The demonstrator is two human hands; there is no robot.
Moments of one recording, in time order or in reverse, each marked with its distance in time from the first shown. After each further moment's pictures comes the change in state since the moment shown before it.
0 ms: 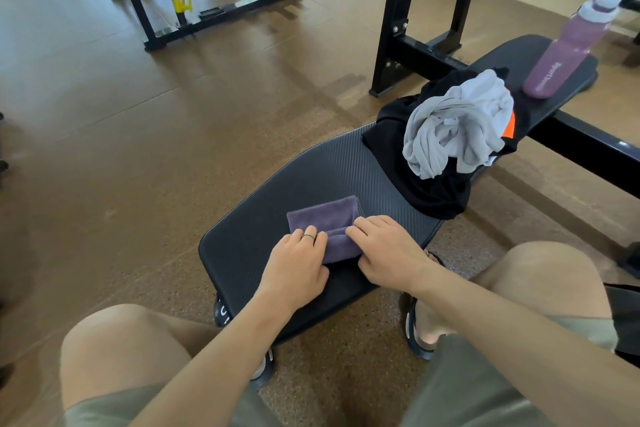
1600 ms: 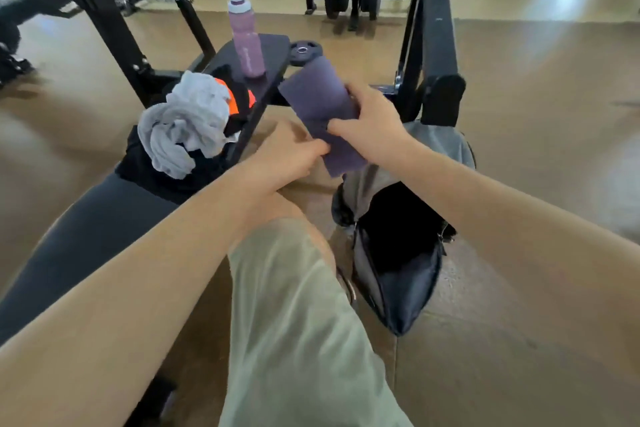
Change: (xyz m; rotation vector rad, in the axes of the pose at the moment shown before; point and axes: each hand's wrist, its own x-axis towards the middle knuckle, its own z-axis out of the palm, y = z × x) left_hand 0.081 0.345 -0.137 -1.108 -0.367 0.221; right_hand -0.285 0.096 -0.187 0.549 0.737 1.004
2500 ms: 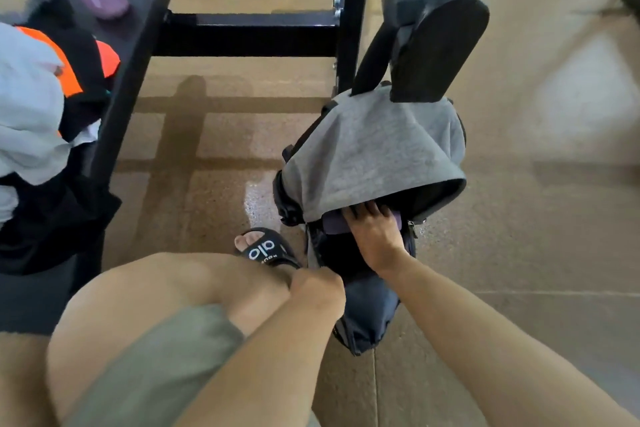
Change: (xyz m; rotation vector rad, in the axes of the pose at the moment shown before) left_hand 0.058 -0.174 0.208 1.357 -0.933 -0.139; right_hand -0.059 0.327 0.102 -1.089 -0.294 0.152
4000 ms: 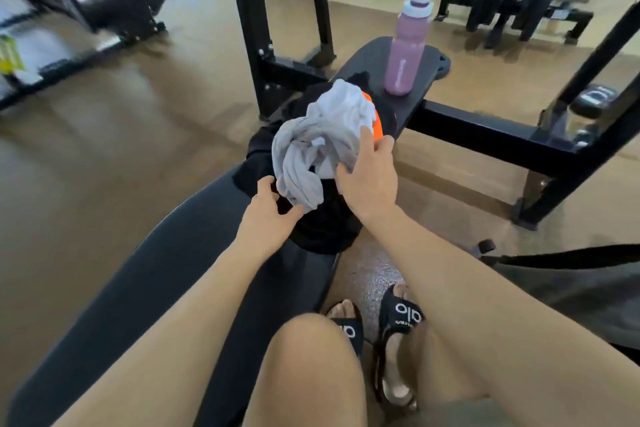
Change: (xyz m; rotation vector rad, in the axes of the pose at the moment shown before) left_hand -0.176 -0.376 0.063 -1.314 1.085 -0.449; right_hand 0.135 -0.337 -0.269 0.803 0.372 -0.146
